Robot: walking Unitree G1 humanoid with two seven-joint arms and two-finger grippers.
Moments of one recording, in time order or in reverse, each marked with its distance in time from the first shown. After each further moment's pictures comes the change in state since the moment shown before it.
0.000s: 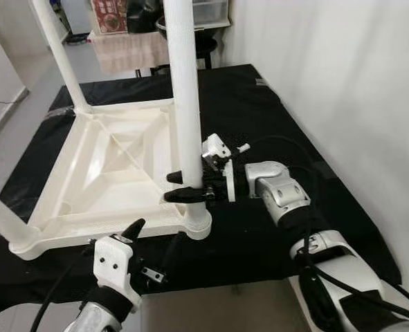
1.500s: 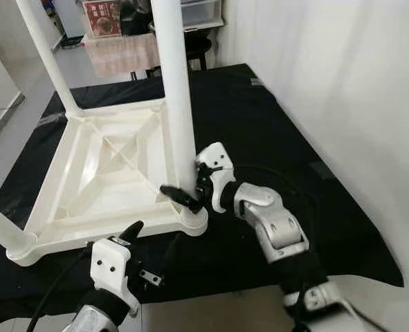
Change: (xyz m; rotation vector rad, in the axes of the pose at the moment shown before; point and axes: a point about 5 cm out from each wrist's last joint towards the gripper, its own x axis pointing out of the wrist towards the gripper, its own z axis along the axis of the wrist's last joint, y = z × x) left arm 0.001 0.001 0.006 0.014 -0.011 -0.010; right arm 0.026 0.023 -0.011 -0.036 0.028 -0.424
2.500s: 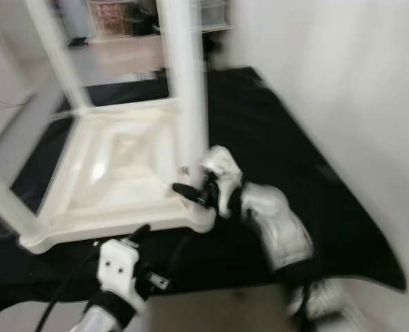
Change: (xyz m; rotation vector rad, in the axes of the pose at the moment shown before) left arm -0.003 -0.004 -0.004 -0.013 0.017 0.006; right arm -0.012 0.023 -0.013 0.029 -0.078 -0.372
